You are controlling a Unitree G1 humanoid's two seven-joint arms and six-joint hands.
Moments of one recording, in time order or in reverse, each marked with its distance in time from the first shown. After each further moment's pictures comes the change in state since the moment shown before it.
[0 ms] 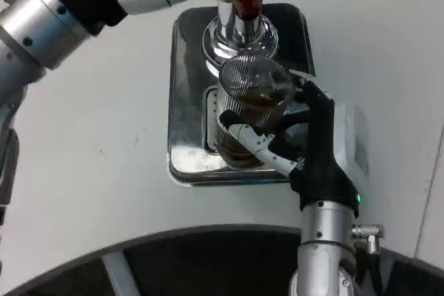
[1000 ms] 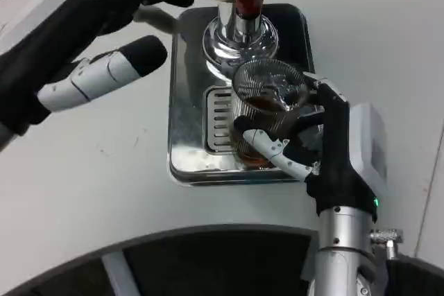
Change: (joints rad) left arm 0.440 0.083 0.177 -0.255 -0.089 0.090 -0.007; right arm 0.045 -0.035 -0.027 -0.045 -0.042 -0.020 0.034
